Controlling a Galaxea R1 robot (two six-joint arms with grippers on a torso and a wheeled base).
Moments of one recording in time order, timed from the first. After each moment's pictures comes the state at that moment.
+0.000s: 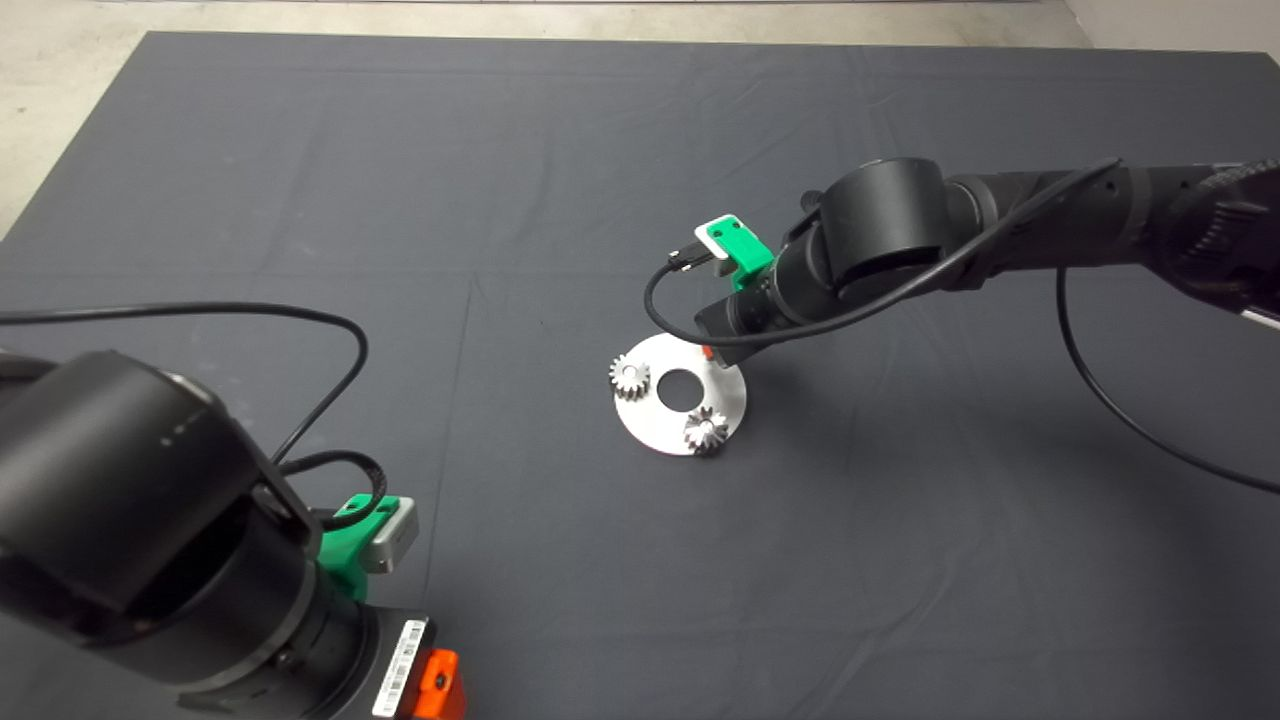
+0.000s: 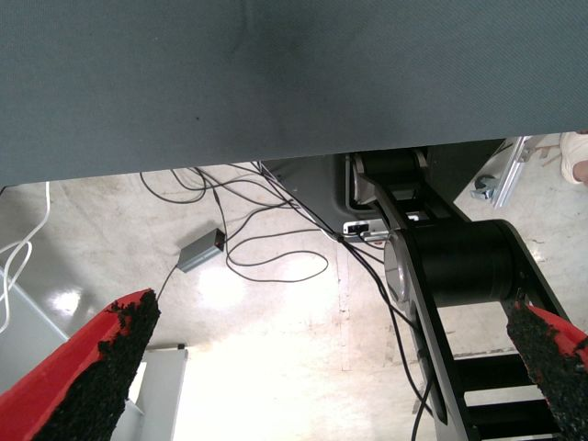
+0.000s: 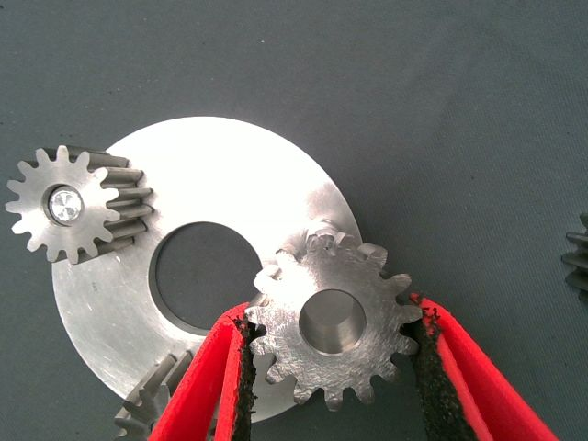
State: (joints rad) left arm -0.41 2.30 -0.37 0.03 1.53 -1.85; right arm 0.35 2.70 -1.07 -0.62 -1.41 1.17
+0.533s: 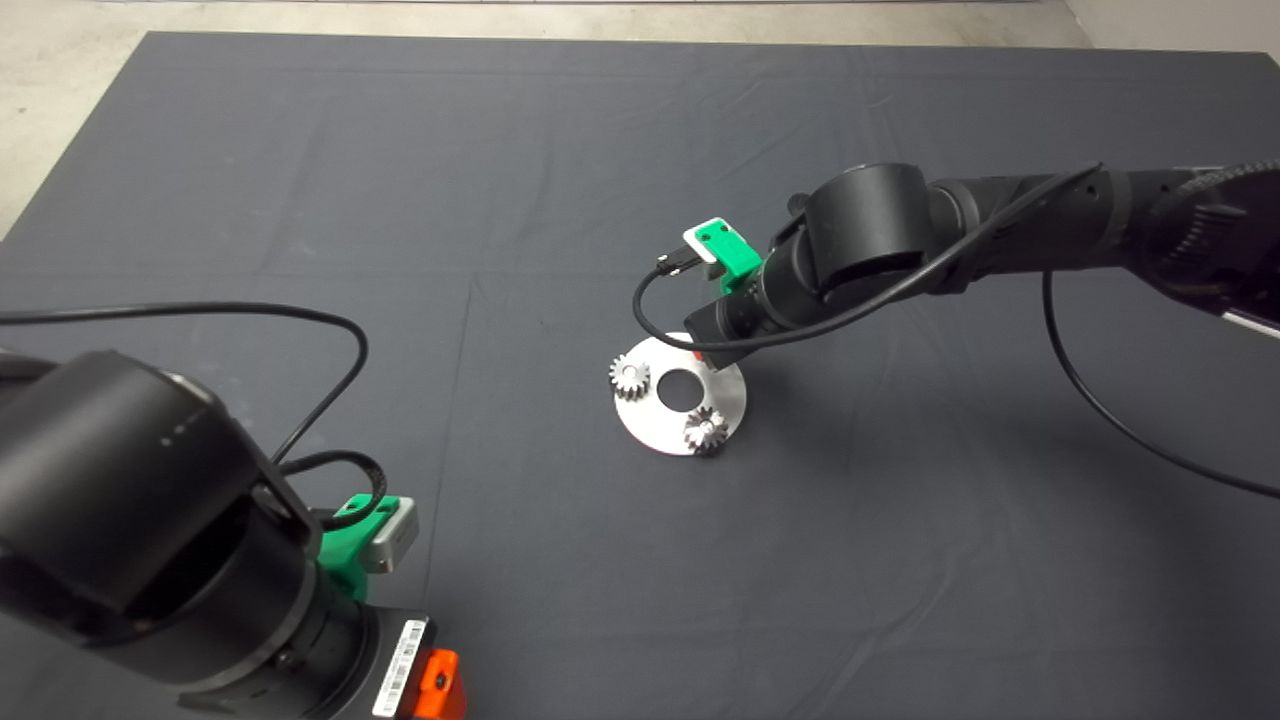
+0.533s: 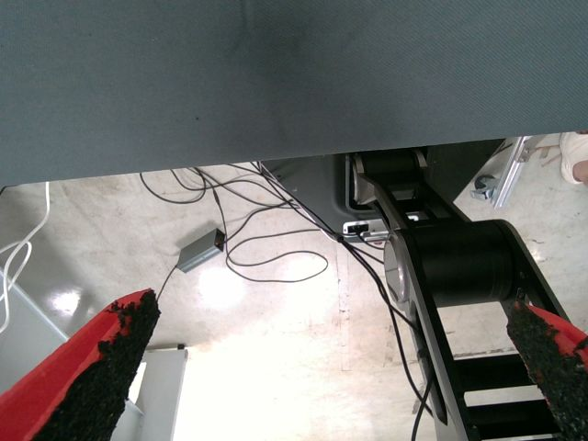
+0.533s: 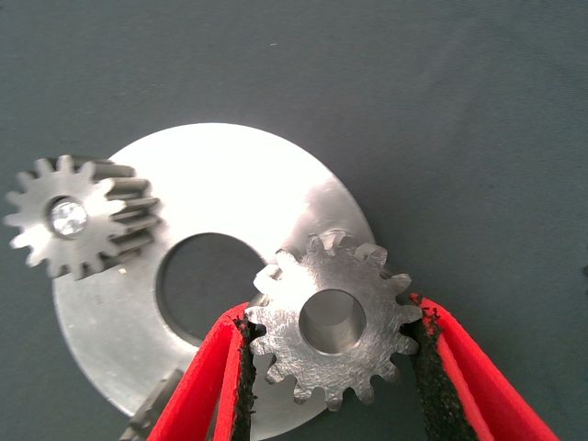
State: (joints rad) left arm -0.41 2.30 -0.37 0.03 1.53 -1.85; right arm 0.34 2.72 -1.10 -0.63 -1.41 1.17
